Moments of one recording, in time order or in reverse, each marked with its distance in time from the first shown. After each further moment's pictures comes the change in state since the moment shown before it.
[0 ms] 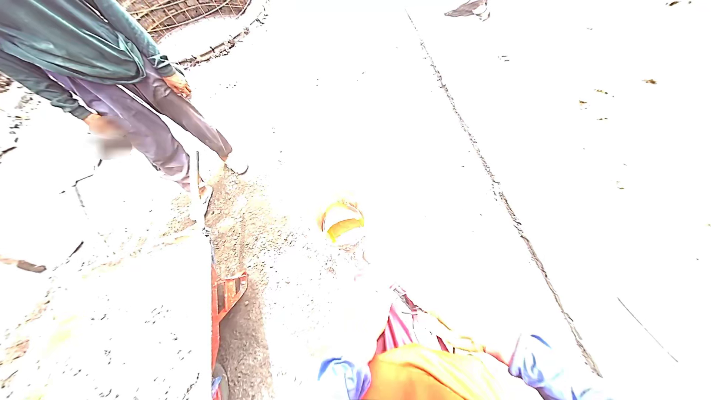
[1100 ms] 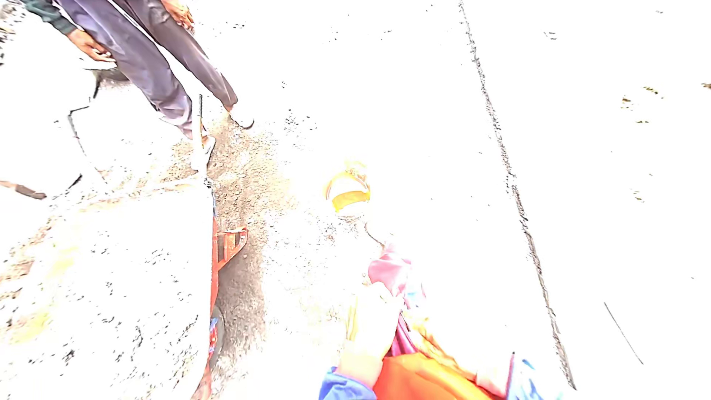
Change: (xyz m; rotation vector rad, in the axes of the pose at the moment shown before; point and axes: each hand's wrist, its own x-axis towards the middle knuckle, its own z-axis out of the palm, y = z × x) left_hand -0.040 -0.026 0.017 0.005 -0.022 -0.165; right_hand 0.055 0.121 0.088 -0.153 -0.235 0.055
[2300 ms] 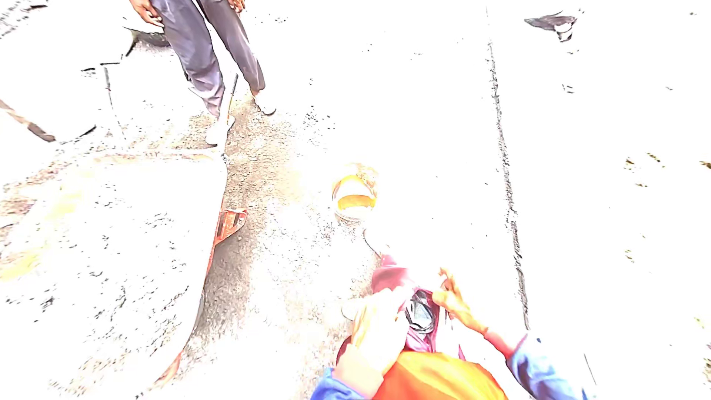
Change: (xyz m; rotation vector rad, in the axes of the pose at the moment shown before) left_hand -0.012 -0.021 0.013 -0.030 0.042 0.352; right_hand 0.017 -0.009 -0.079 0.095 0.190 0.414
